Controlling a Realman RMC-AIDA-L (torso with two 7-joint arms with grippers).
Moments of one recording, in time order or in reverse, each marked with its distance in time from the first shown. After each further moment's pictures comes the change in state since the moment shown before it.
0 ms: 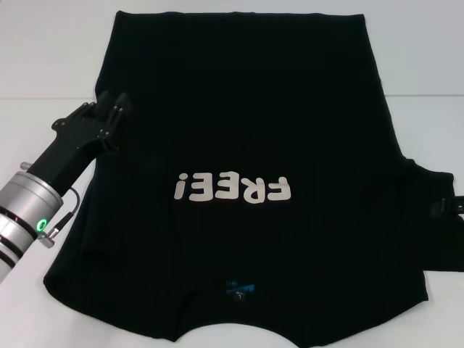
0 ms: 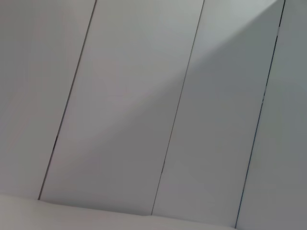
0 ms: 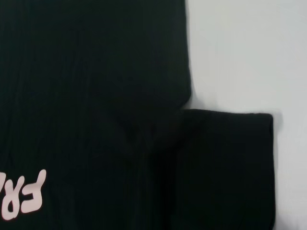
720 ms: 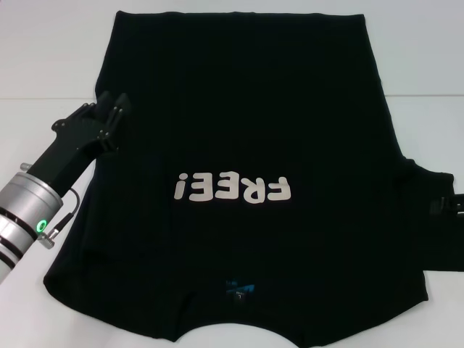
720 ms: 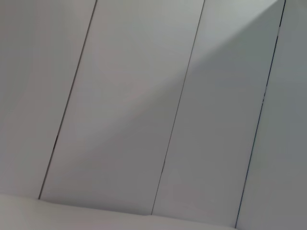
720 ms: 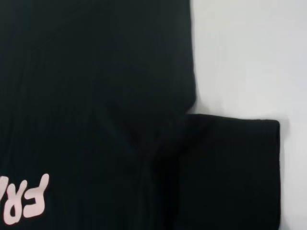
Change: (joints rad) left arm 0.001 0.000 0.000 -0.002 0.000 0.000 -0.001; right arm 0.002 0.002 0.000 0.015 0.016 0.024 -0.017
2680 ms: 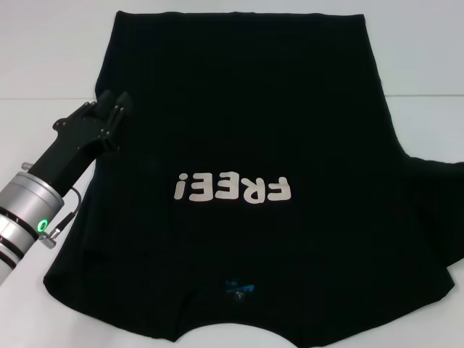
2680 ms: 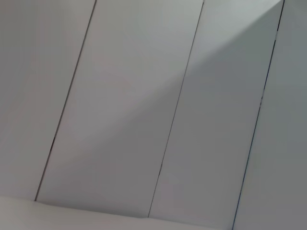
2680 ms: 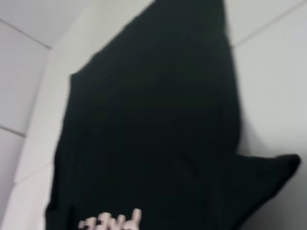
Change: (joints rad) left arm 0.000 -0.002 0.000 -0.002 -0.001 0.011 -0.006; right arm -0.127 -0.105 0.037 -0.010 0.349 -0.205 -0.046
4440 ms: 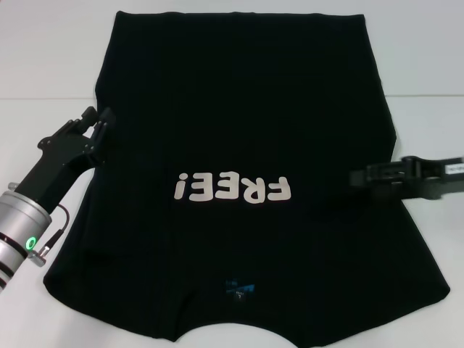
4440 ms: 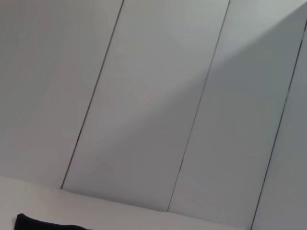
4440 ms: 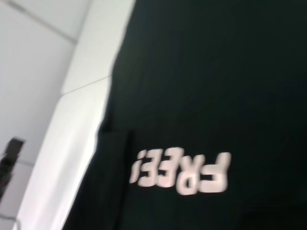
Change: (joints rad) left arm 0.043 -0.001 -0.038 -0.023 0.000 0.003 0.005; right arm 0.171 0.064 -0.298 0.093 0.070 0.053 0.038
